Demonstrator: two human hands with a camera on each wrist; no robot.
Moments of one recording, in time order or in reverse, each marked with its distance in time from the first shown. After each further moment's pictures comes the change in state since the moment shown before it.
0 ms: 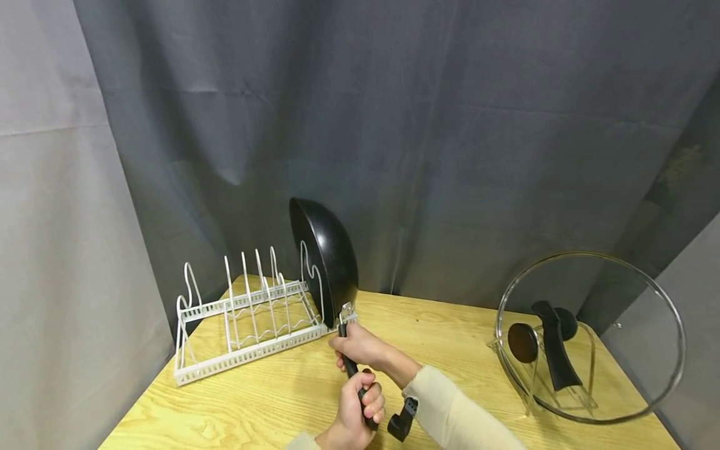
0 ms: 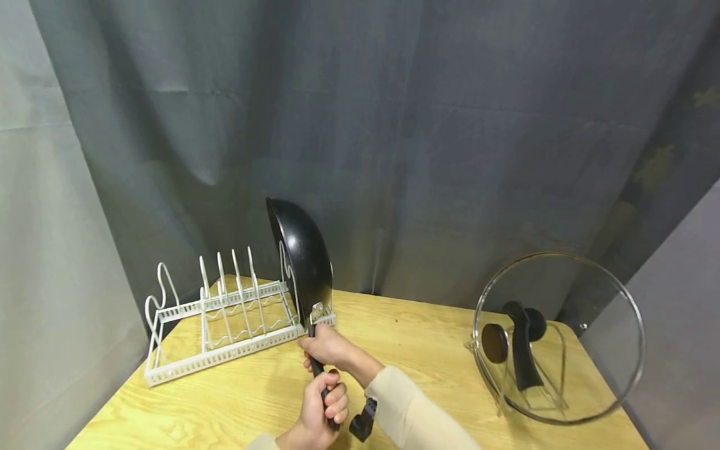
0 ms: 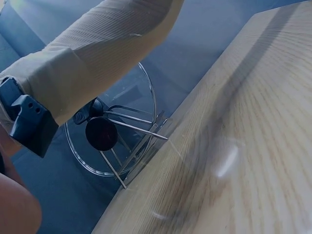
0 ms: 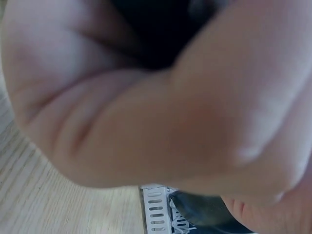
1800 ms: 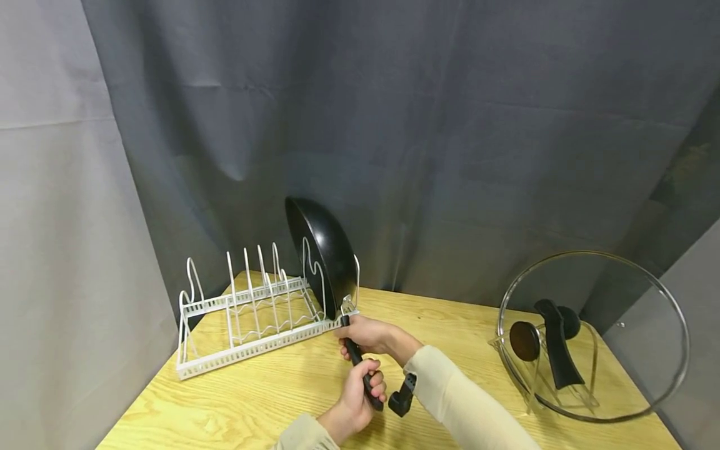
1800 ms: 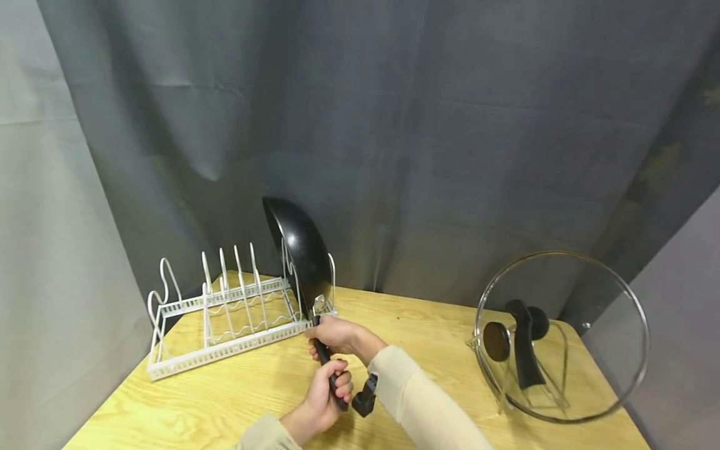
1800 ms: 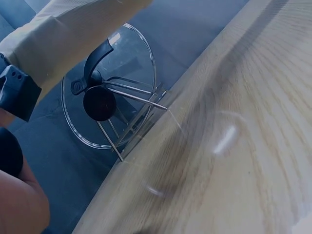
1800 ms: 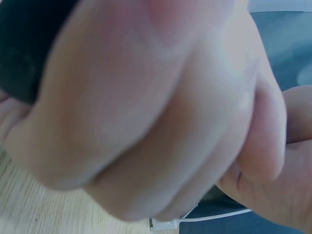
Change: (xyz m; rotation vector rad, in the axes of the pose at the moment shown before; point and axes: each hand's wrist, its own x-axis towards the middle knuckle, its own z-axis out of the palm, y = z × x) left_hand 0.028 -0.001 -0.016 0.199 0.169 -0.015; right_hand 0.024 0.006 -0.022 0.216 -0.210 0.167
